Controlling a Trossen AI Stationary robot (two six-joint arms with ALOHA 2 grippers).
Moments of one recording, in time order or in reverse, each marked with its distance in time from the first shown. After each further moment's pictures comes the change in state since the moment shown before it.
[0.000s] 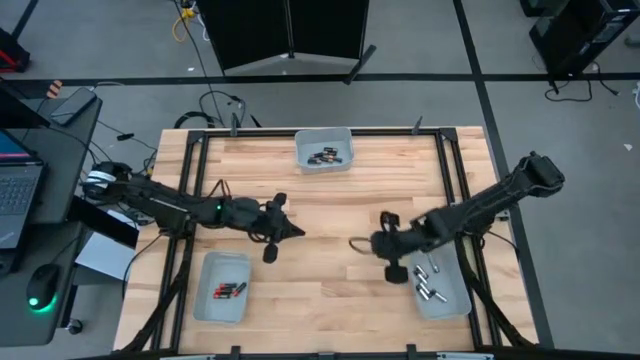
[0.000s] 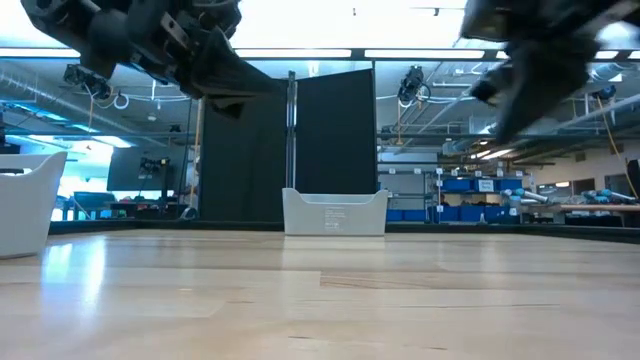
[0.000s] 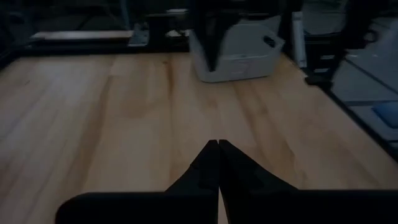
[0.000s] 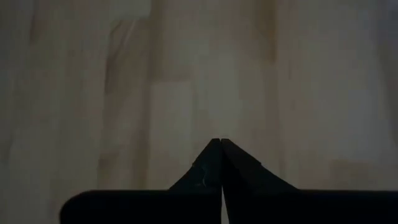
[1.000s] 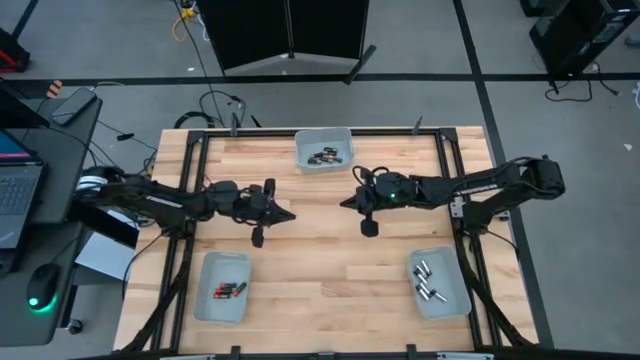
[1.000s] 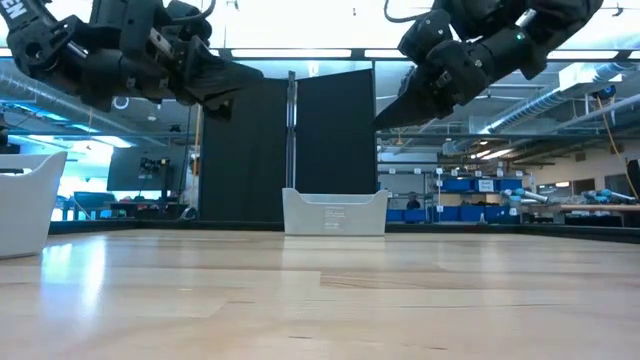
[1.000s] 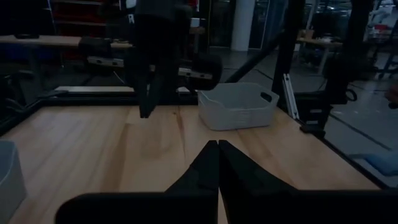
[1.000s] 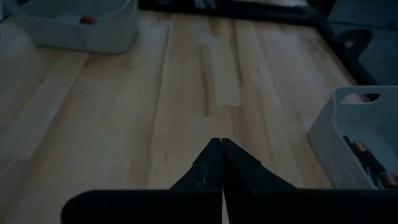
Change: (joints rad) left arm 0.197 -0.073 -0.227 0.424 0.216 -0.004; right arm -0.461 -0.010 -0.193 0.739 -0.169 -0.477
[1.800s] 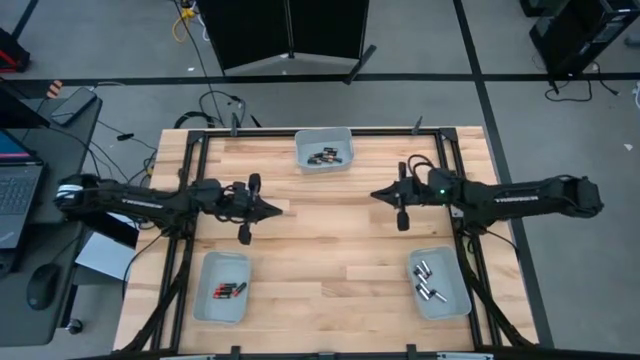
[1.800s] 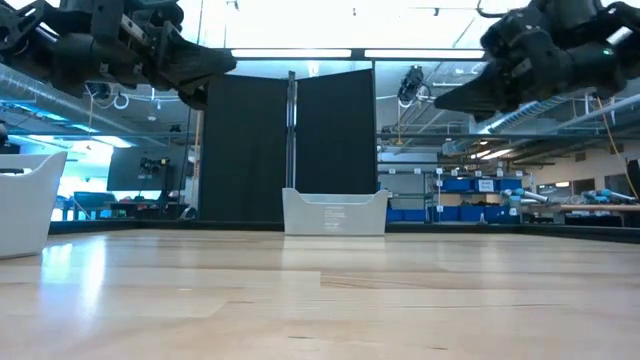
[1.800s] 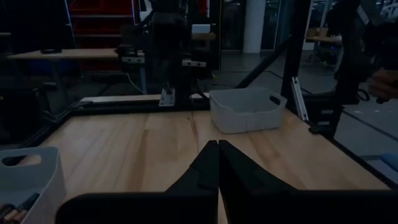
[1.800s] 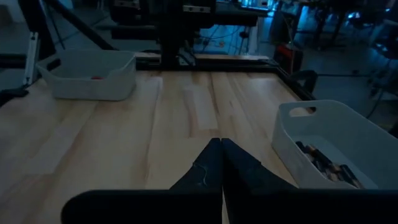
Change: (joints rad) left arm 0.004 -0.295 -0.051 -0.226 -0.051 0.052; right arm -0.105 -0.515 -0.391 0.162 -0.076 0.040
